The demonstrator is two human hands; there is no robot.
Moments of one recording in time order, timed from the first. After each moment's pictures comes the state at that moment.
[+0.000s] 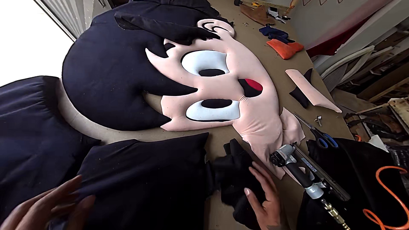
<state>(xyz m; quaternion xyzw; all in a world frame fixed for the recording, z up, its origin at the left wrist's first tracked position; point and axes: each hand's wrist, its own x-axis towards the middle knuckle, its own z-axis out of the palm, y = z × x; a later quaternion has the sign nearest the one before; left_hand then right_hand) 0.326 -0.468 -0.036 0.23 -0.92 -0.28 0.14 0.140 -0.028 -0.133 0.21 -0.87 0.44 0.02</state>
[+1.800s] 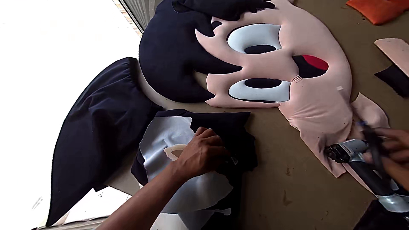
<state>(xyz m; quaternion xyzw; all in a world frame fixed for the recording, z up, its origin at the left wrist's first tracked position) 0.222 -0.393 -0.086 -0.15 -0.96 -0.24 0.10 0.024 0.018 0.030 0.23 -0.94 0.20 -0.15</state>
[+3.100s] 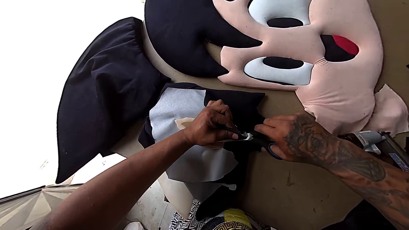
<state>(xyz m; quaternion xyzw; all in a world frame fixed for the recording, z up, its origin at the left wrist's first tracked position) 0.218 -0.417 -0.088 -0.16 -0.84 -0.51 0.11 0.069 -0.160 -0.036 0.74 -0.67 0.07 0.02</state>
